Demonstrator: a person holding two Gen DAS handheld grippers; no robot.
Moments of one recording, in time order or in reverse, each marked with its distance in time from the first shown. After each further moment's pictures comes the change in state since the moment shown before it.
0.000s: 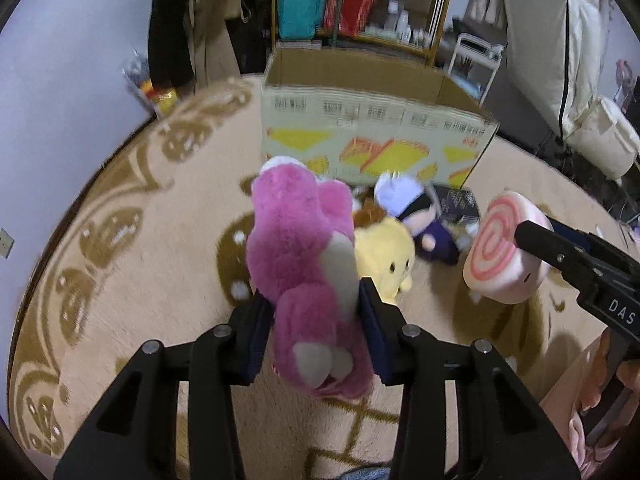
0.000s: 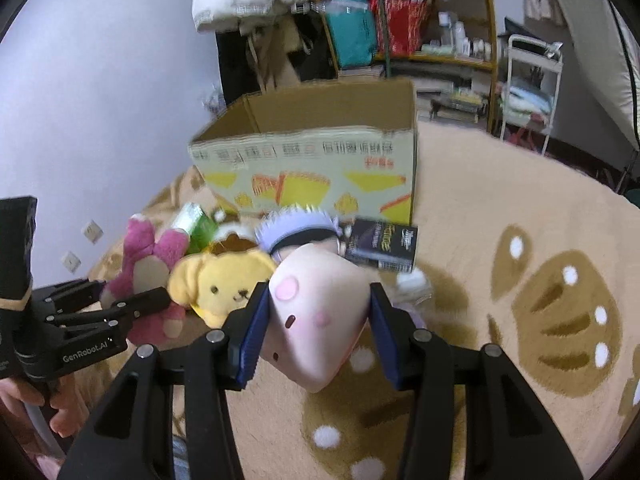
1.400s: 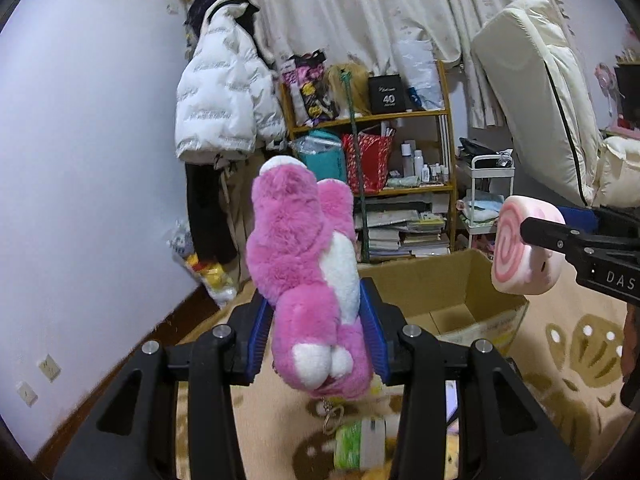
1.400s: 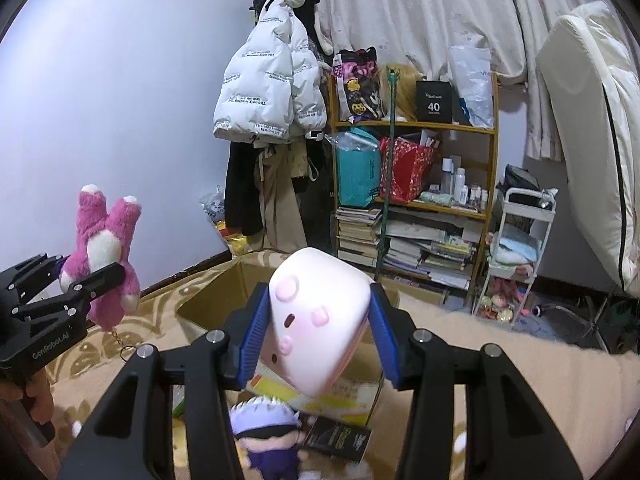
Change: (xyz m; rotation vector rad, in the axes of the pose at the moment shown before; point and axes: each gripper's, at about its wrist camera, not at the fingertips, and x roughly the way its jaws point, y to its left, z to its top) left arm -0.039 -0.014 0.107 0.179 -0.567 0.196; right arm -0.020 0.015 0.114 -0.197 -0.414 -0.081
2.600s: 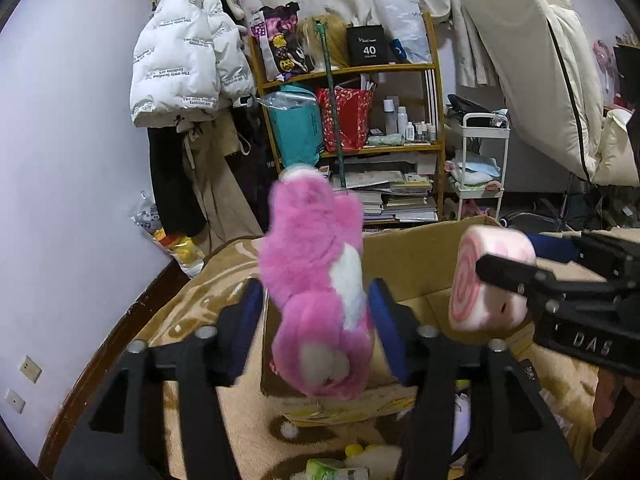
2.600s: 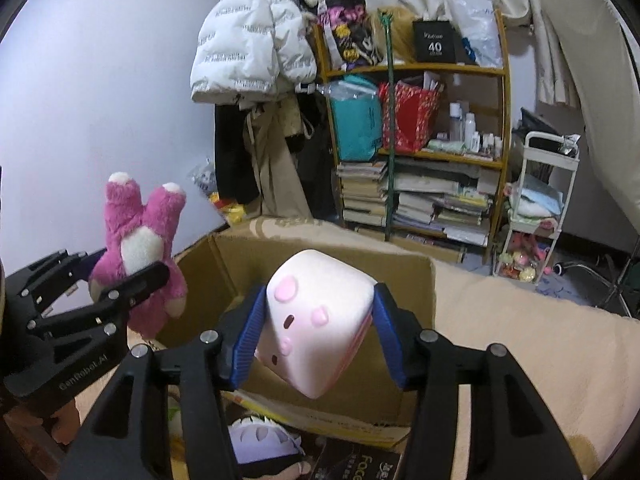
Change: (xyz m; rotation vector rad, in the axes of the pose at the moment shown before) left arm 0.093 -0.032 -0.015 0.011 0.147 -0.064; right arm 0.100 -0.017 -0.022 0.092 0.155 0.034
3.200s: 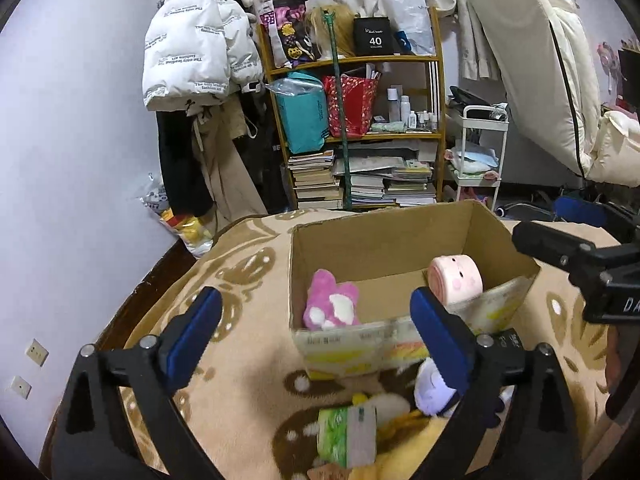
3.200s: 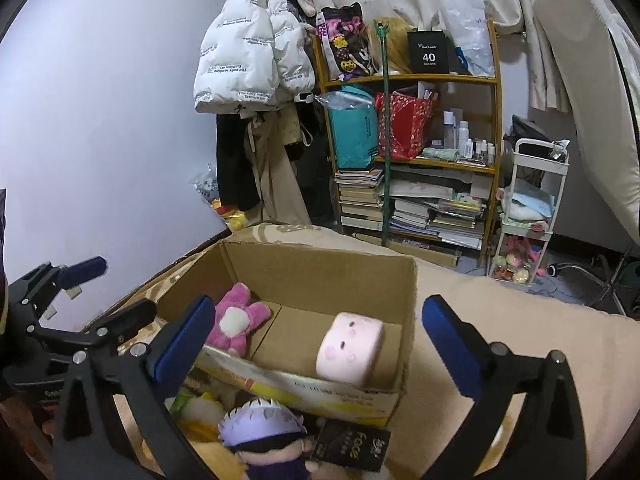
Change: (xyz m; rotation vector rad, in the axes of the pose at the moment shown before) left arm -0.047 0.016 -0.011 -0.025 0.076 -0.001; right arm -0.045 0.001 0.000 0.000 -0.030 -0.009
